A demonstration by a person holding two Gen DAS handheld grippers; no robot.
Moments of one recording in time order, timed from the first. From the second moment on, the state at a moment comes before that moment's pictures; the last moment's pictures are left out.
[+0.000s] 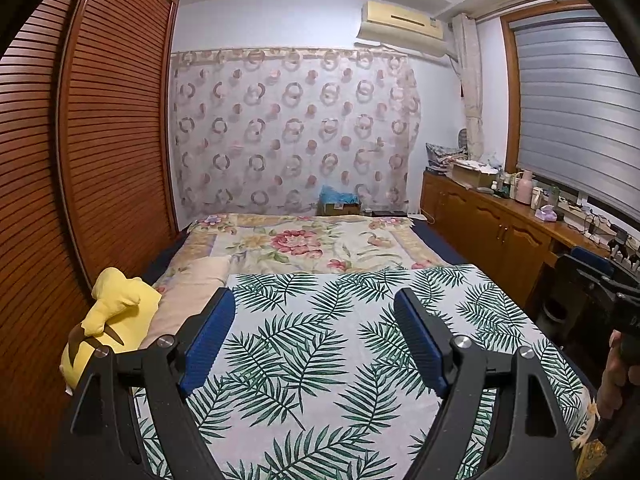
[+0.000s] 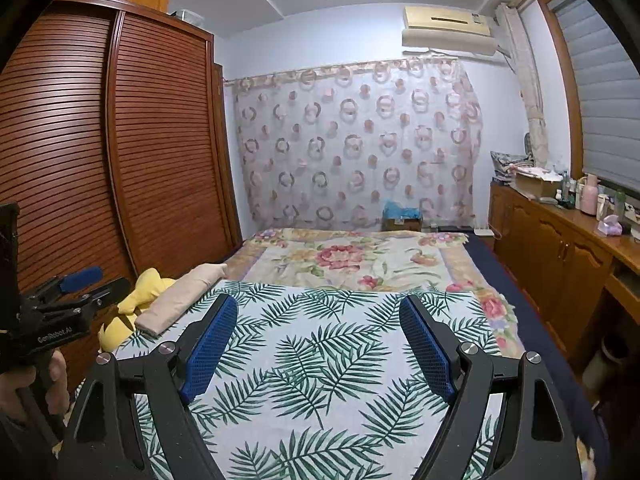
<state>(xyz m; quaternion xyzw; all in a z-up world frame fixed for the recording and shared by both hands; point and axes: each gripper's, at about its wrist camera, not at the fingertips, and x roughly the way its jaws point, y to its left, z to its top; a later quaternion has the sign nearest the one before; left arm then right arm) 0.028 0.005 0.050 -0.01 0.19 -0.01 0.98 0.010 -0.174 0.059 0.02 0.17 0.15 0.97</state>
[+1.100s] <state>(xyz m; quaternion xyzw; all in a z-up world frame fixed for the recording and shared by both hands) 0.023 0.011 0.053 -0.01 0.18 0.00 0.98 0.016 -0.181 0.053 0.02 0.17 0.15 0.97</state>
